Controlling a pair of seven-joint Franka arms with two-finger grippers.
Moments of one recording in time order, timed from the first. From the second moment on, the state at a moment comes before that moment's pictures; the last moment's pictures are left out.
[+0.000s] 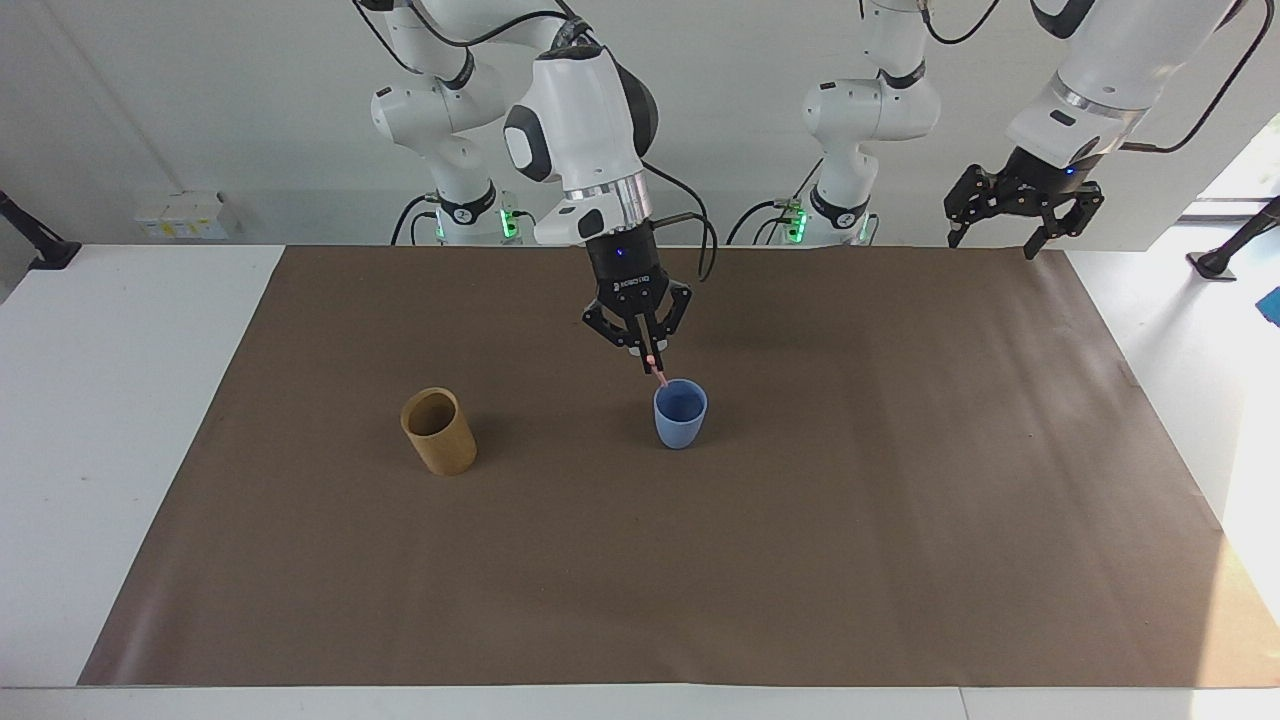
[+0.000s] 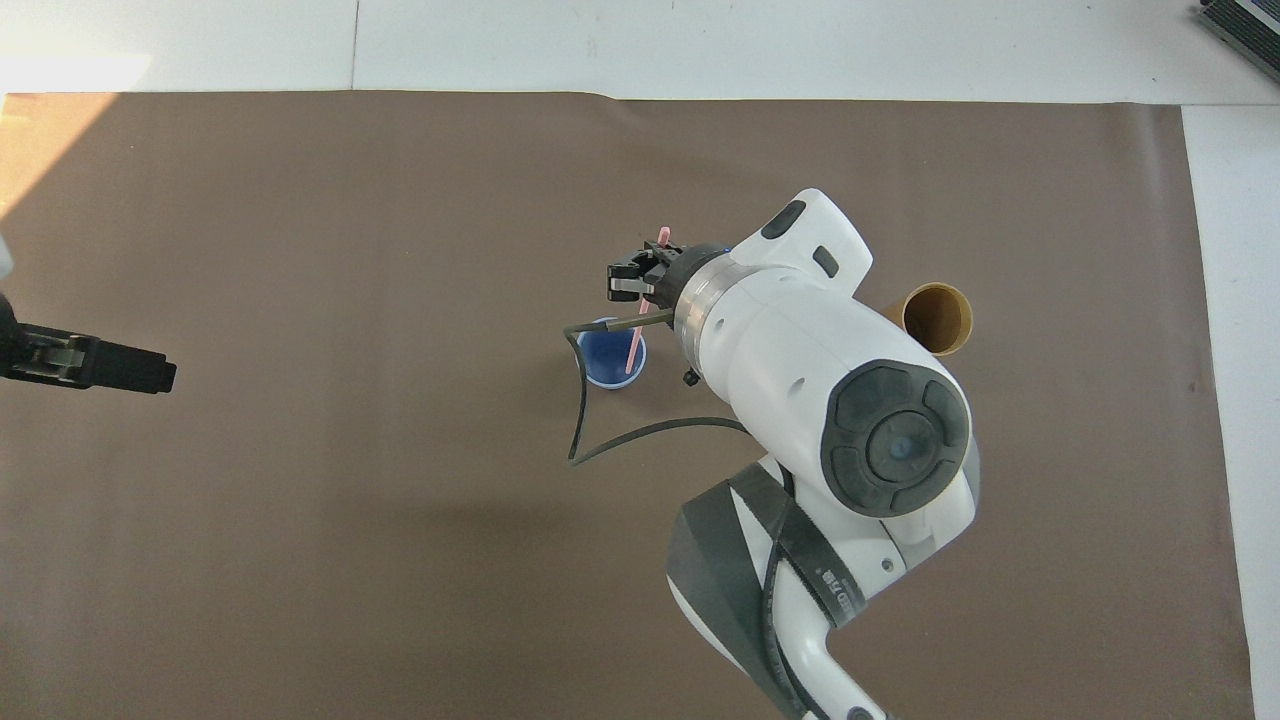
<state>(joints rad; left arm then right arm) -0.07 -0.11 -0.01 -1.65 -0.04 1.54 0.16 0.44 0.16 0.10 -1.78 -0.15 2.54 0.56</state>
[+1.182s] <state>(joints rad) -0.07 -0.11 -0.01 -1.56 -0.04 1.42 0.16 0.43 0.21 0.09 -1.83 -0.16 2.59 0.63</state>
